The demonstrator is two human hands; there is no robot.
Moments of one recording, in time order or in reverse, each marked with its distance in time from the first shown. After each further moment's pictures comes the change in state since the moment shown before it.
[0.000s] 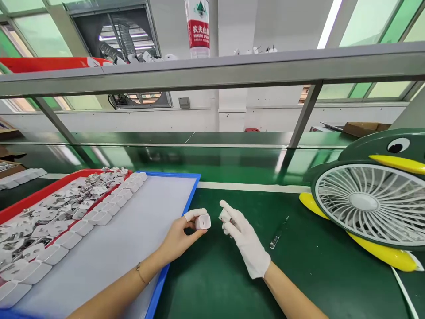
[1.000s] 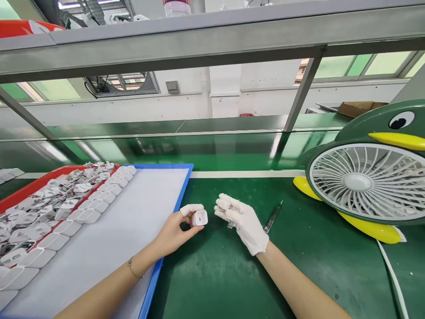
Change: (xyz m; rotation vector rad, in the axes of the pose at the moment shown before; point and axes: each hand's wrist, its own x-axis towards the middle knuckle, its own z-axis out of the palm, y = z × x) left_hand 0.003 0.002 0.001 0.020 -0.167 0.040; right_hand 0.003 -0.009 -0.011 0.338 0.048 0.272
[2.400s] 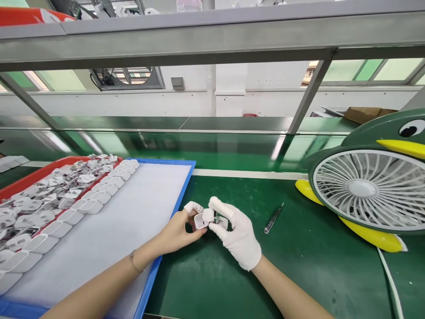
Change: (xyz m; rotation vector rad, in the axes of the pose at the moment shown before) left_hand -0.005 0.011 0.004 -0.028 -0.100 0.026; right_hand -0.016 0.022 0.010 -0.622 -0.038 -0.488
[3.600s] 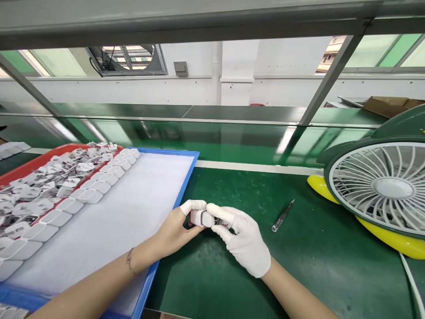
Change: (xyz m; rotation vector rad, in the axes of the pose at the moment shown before) left_hand -0.007 -0.007 0.006 0.193 0.139 0.071; right_hand -0.009 0.001 -0.001 -0.167 -0.093 -0.077
